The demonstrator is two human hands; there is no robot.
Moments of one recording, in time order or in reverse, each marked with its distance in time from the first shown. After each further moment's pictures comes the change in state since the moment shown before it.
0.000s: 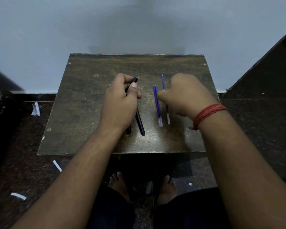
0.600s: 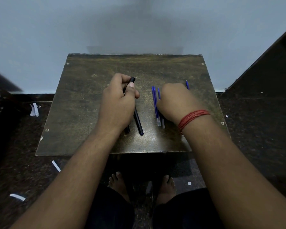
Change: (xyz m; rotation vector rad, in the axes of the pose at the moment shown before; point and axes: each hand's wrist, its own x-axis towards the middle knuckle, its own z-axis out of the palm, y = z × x) left_hand 0.001 -0.002 0.002 0.000 0.012 0.012; right_hand 0.005 0.001 0.028 -0.161 0.021 0.015
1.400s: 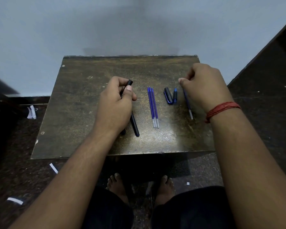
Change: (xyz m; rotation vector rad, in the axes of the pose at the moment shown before) left_hand -0.003 0.001 0.001 0.010 -0.036 -0.015; right_hand 0.011 0.063 -0.029 0.287 0.276 0.117
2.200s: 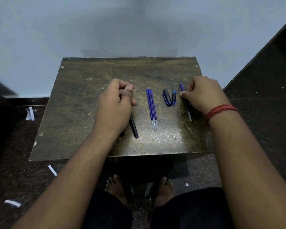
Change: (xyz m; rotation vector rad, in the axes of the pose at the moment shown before) left_hand 0.000 0.001 0.003 0.021 0.011 -0.019; right_hand 0.013 0.028 0.018 -0.111 -0.109 0.114
